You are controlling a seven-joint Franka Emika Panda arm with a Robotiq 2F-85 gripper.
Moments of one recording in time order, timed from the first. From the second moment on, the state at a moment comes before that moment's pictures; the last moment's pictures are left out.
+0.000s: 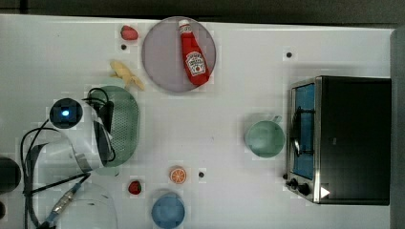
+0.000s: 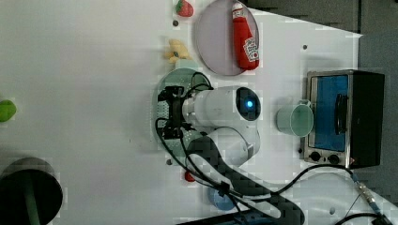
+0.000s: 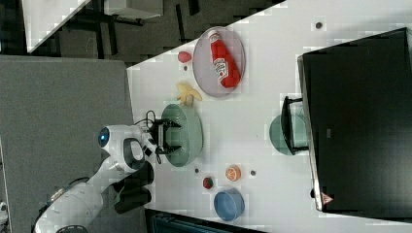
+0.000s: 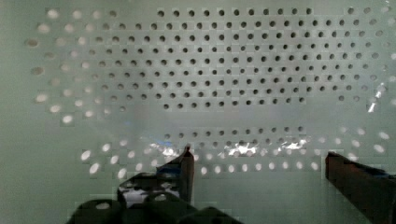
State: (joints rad) arm 0.52 0.64 0.09 -1.97 0.25 1.04 1.23
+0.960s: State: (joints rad) arm 0.65 0.69 0.09 -1.88 0.22 1.03 1.24
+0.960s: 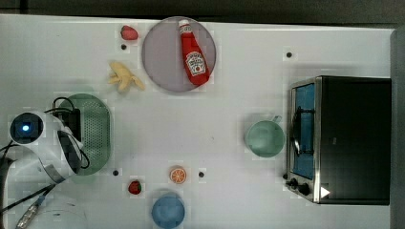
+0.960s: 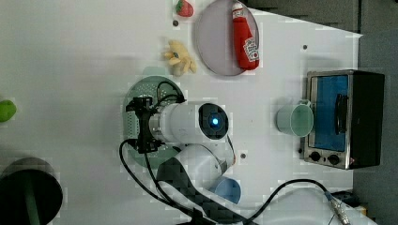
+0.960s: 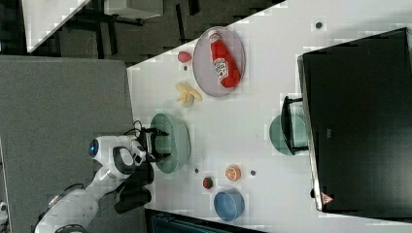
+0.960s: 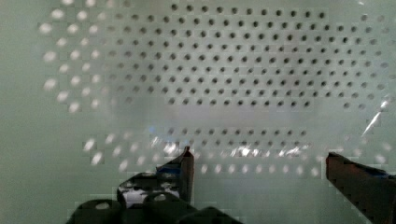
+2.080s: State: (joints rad) arm 0.65 -0.03 -0.51 -1.88 0.07 0.43 0.41
